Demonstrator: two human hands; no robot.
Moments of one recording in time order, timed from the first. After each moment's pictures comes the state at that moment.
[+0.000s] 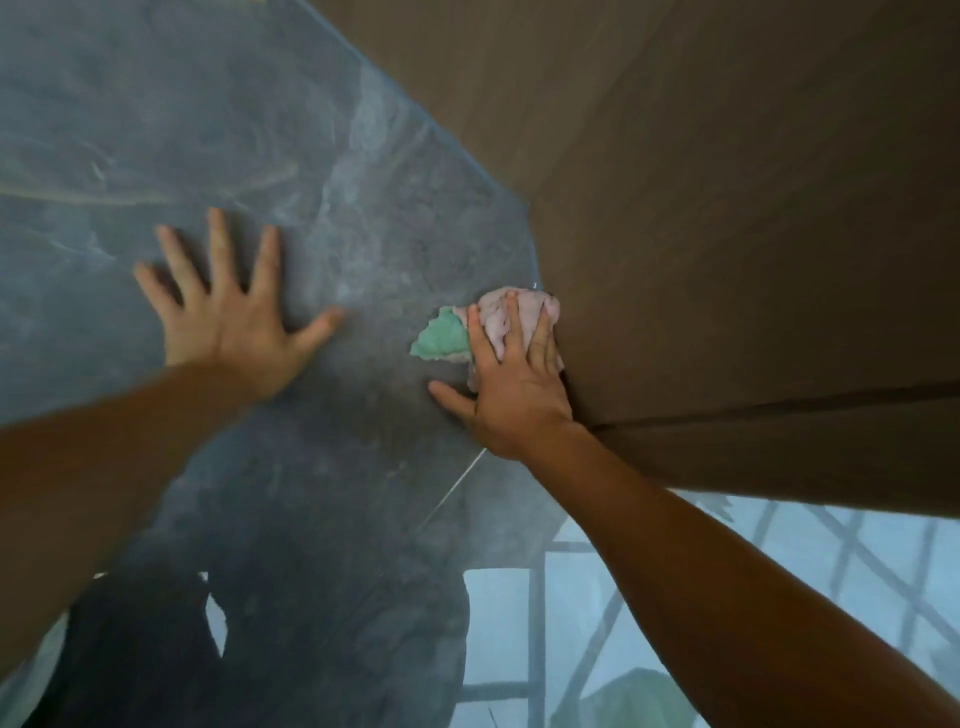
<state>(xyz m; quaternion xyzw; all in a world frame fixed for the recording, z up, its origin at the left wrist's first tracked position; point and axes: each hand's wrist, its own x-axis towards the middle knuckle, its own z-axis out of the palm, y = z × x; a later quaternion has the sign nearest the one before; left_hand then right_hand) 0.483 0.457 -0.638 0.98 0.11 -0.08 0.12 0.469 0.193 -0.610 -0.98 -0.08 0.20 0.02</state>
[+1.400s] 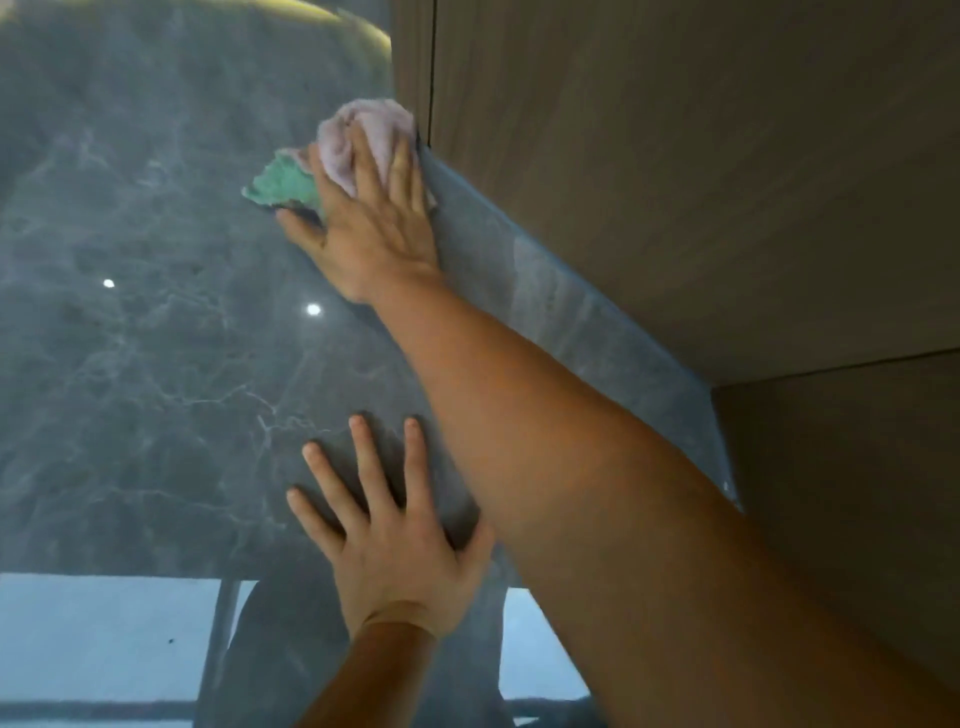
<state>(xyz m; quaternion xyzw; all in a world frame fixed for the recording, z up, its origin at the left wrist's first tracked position) 0.526 0.461 -0.618 0.97 0.17 -0.06 0.13 0.771 0.501 -0.621 -0.98 -0.16 0.07 0.06</state>
